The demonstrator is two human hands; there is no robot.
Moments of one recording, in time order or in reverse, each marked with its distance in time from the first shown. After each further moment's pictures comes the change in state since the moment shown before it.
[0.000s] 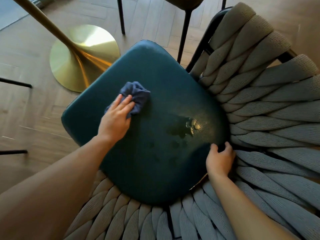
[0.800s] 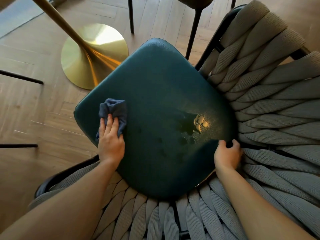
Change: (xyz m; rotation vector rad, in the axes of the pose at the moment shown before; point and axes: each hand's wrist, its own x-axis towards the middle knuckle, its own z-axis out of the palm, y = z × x) left_hand -0.087 0.001 0.012 -0.160 0.107 -0.541; right_hand 0.005 -0.002 0.002 0.002 -0.002 0.066
